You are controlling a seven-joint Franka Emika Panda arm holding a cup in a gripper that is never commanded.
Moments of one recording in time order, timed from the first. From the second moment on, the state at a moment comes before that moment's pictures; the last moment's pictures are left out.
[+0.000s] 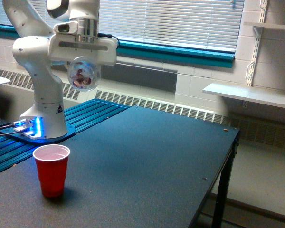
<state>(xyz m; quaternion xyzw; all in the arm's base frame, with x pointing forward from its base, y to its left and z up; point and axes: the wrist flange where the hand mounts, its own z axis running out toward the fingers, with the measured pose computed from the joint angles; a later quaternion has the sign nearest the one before) 0.266 -0.127 0.405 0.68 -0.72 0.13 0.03</state>
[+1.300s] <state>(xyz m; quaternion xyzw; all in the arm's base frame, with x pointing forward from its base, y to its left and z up) 0.260 -0.213 0.346 0.68 -0.73 0.08 0.02</state>
